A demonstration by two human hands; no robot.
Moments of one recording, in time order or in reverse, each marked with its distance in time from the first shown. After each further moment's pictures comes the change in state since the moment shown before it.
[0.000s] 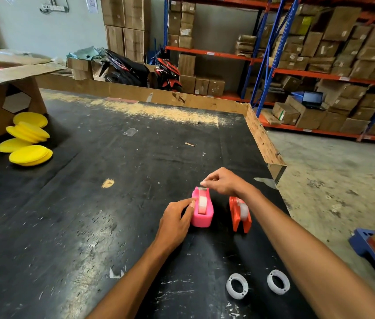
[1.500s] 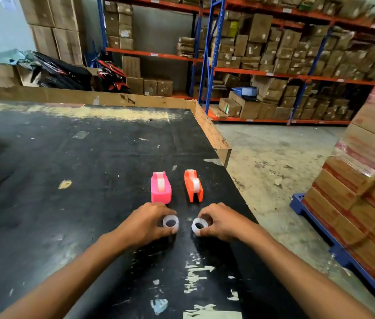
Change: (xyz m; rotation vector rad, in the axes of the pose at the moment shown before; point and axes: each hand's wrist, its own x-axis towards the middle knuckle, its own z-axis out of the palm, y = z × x) left_hand -0.051 0.042 -0.033 0.455 -0.579 0.456; right_hand -0.192 0.042 0.037 -0.280 0.014 0.129
